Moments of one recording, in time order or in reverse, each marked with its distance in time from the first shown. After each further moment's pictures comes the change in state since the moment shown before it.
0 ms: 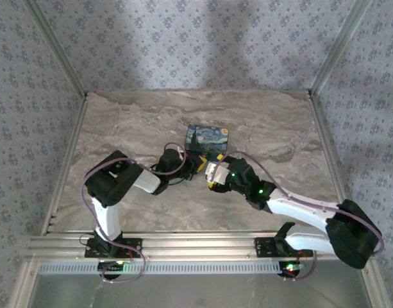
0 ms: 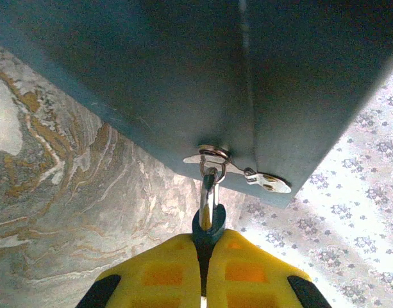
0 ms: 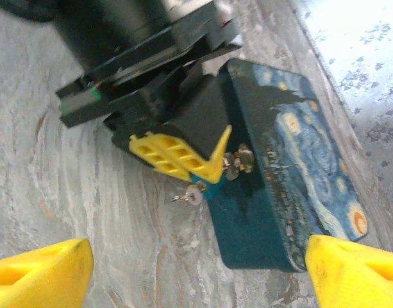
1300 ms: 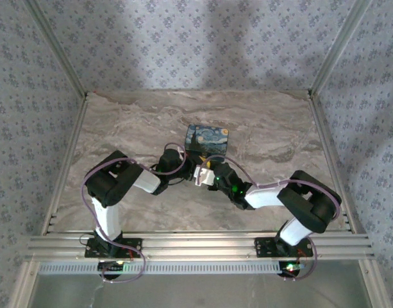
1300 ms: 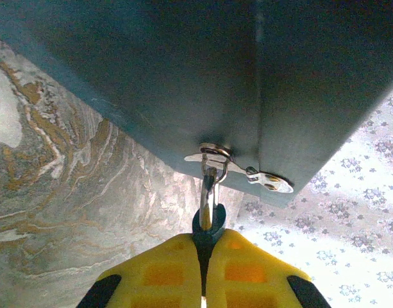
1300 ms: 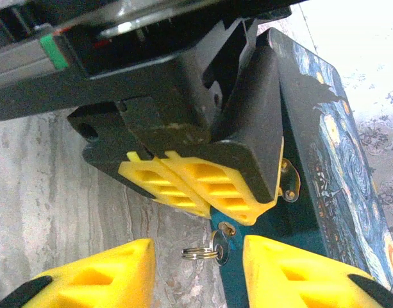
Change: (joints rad) left arm -0.001 0.000 0.000 -0.002 0.008 -0.014; right arm 0.040 0.374 0.003 0.395 0.156 -0.081
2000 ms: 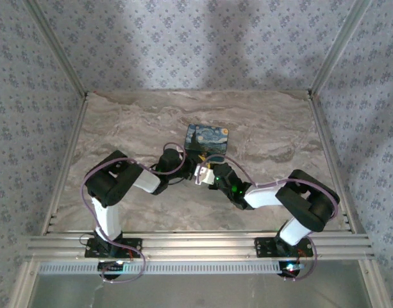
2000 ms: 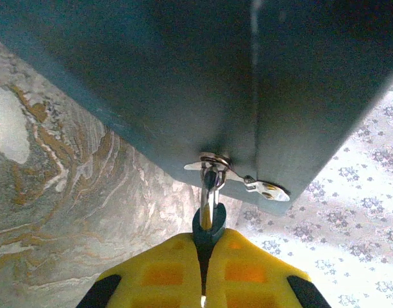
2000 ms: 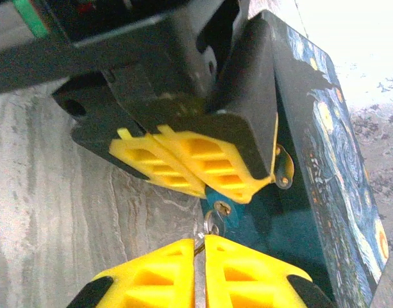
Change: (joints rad) left arm 0.001 0.000 0.001 -0.001 -0.023 -0.008; right arm -0.005 0.015 0.003 0.008 0.064 -0.004
